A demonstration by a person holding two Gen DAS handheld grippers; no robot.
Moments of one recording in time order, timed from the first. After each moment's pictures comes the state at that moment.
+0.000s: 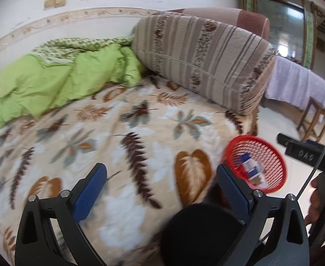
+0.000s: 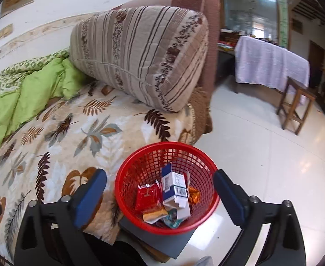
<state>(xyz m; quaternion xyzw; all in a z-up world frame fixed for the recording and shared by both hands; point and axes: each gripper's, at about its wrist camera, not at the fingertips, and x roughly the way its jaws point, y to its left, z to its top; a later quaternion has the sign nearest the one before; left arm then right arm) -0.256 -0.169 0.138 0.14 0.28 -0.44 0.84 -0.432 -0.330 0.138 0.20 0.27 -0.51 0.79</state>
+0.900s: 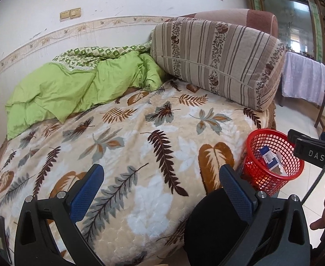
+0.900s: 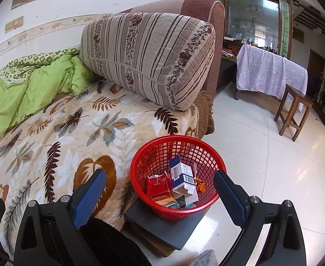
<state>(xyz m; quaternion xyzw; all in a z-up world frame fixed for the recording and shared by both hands) -0.265 -0.135 0.133 0.16 0.24 -0.39 0.87 -0.418 -0.286 0.140 0.17 0.29 -0.51 0.79</state>
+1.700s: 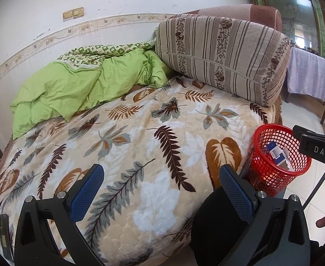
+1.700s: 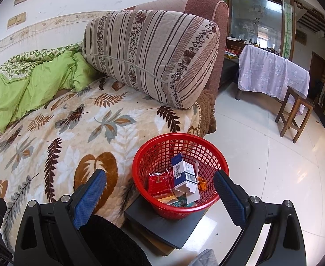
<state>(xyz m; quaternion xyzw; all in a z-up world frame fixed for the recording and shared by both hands) -0.262 -0.132 0.124 0.17 0.25 -0.38 0.88 -0.412 -0.286 0.135 0.16 0.30 -0.51 0.79</state>
